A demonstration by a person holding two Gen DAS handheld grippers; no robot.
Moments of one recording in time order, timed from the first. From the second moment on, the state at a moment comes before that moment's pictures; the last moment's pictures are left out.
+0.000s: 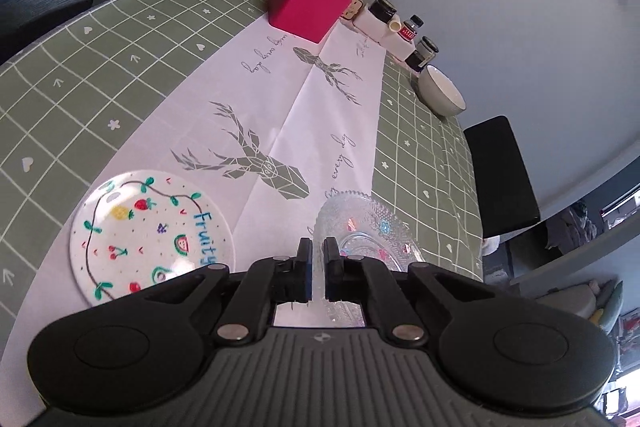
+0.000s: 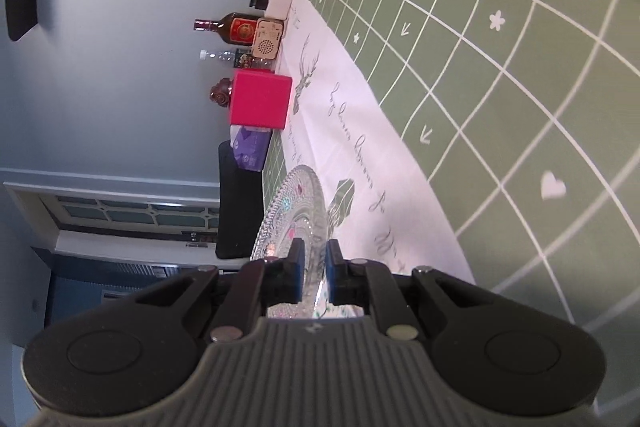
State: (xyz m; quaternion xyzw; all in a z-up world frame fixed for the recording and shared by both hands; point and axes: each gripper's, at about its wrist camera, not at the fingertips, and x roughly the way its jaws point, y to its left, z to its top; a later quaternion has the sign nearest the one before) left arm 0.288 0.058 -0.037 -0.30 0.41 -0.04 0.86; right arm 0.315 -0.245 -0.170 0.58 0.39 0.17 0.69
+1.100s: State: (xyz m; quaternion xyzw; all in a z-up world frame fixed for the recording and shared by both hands) left arm 0.045 0.063 -0.066 -0.21 0.50 -0.16 0.83; right arm 0.025 -0.256 -0.162 0.56 0.41 0.13 0.71
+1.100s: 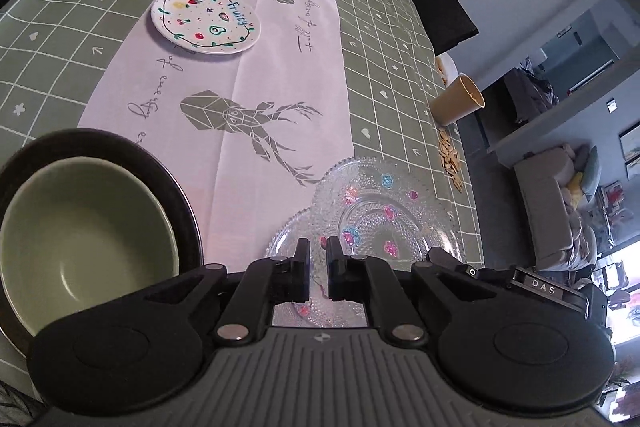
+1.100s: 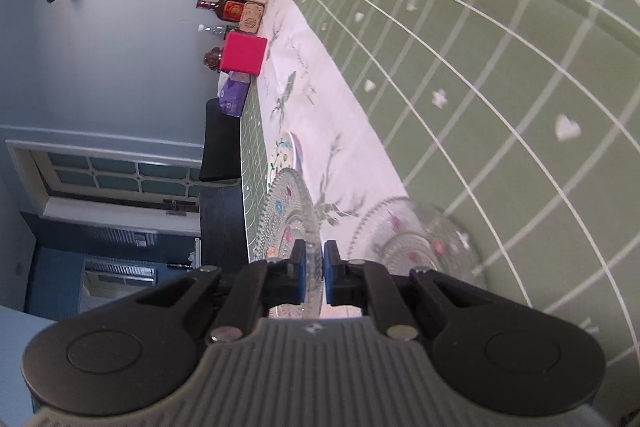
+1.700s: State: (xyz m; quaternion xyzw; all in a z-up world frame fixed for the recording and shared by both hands) left arm 0.026 0.030 -0.102 -0.10 0.48 -0.16 0.86; right arm 0.008 -0.257 -0.190 0.52 0.44 0.08 0.73
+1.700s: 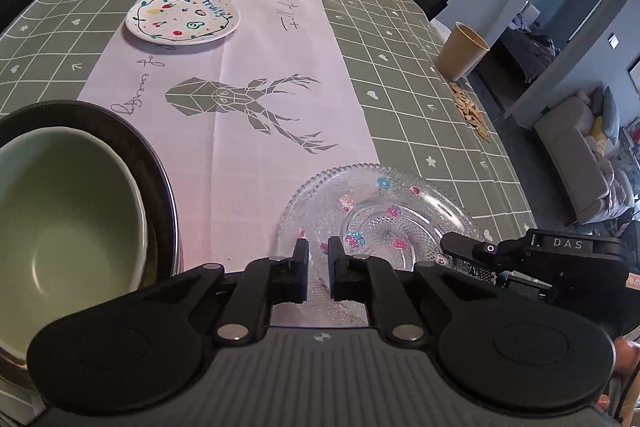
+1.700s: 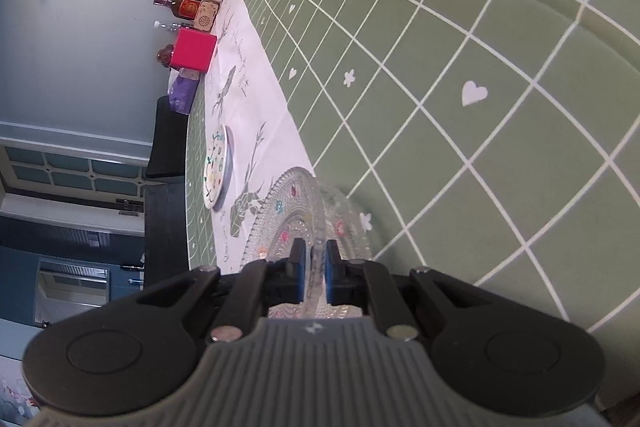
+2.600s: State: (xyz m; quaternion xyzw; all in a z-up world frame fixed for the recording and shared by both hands) left arm -0.002 0.031 -0.091 -0.04 0.44 -0.16 0.88; right arm 0.013 -0.229 -0.177 0.43 0.43 0.05 0.79
